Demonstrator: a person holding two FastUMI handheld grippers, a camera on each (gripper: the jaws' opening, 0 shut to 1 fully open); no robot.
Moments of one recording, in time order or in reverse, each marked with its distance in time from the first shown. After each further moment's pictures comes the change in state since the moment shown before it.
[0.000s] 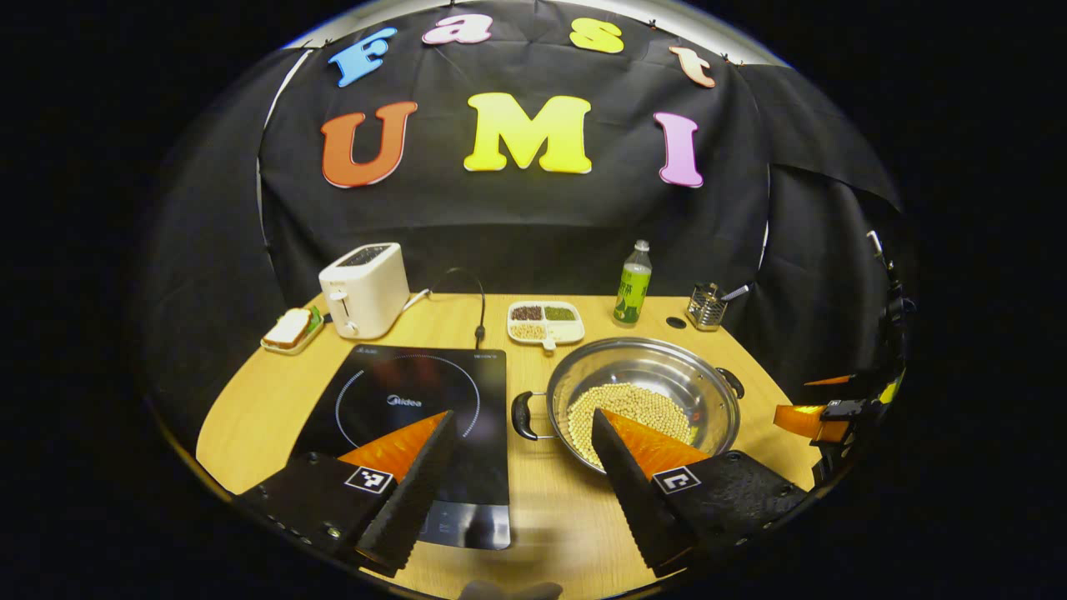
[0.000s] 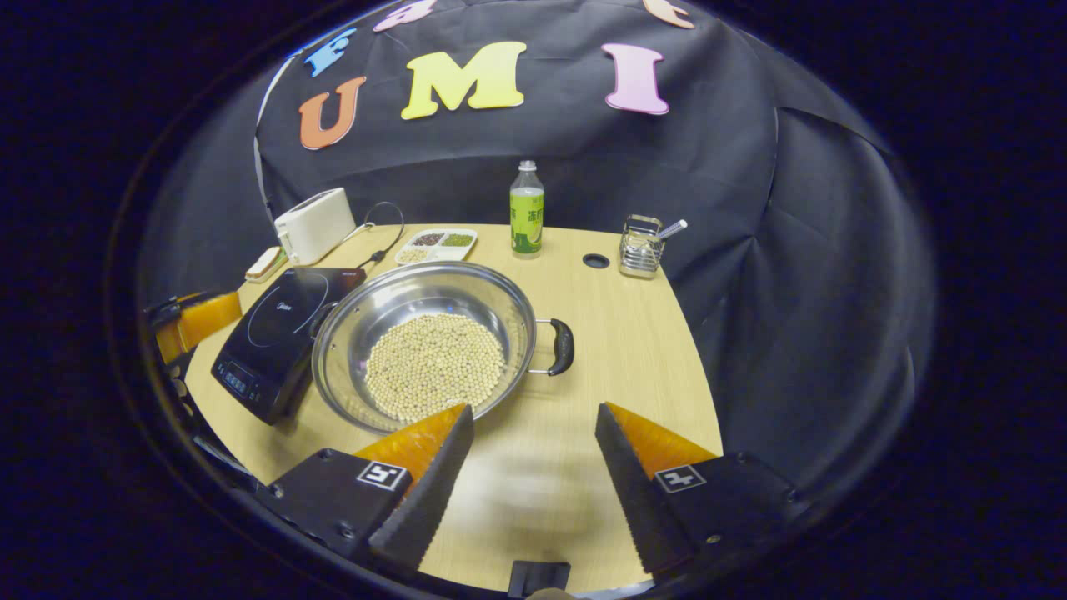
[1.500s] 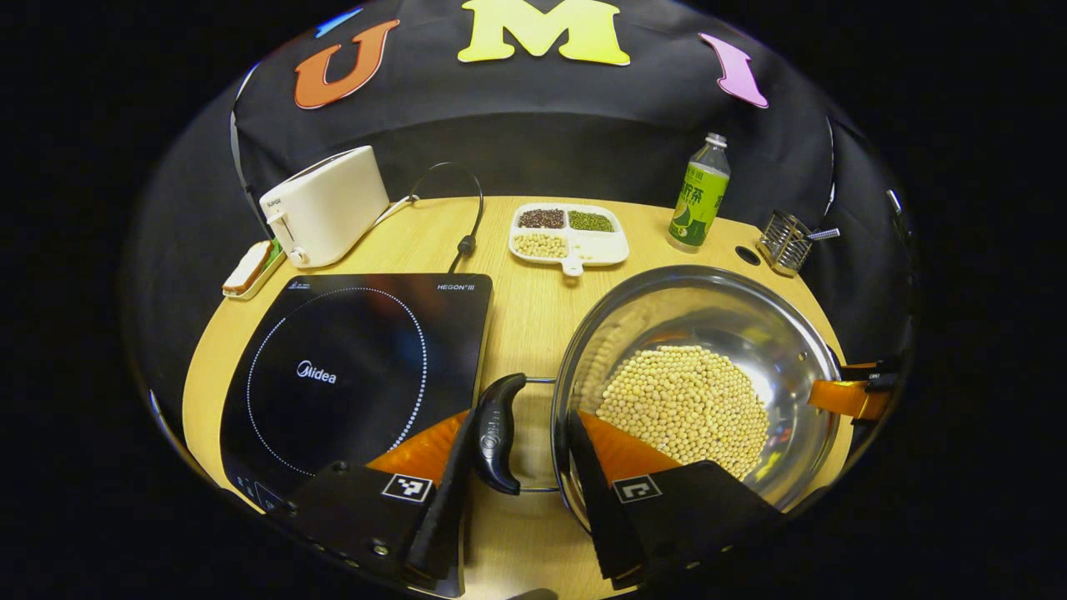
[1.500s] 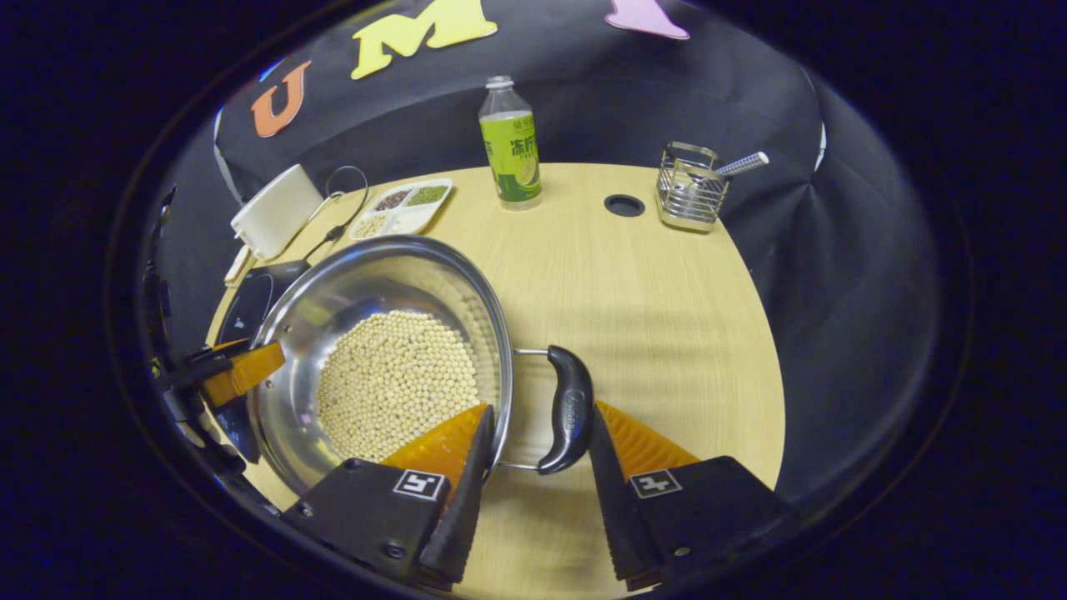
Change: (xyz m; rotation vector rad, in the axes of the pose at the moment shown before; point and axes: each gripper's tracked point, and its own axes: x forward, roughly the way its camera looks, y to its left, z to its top) left arm 0.135 -0.002 -0.052 -0.021 0.315 0.111; right arm 0.134 -0.009 0.016 0.071 0.262 0.076
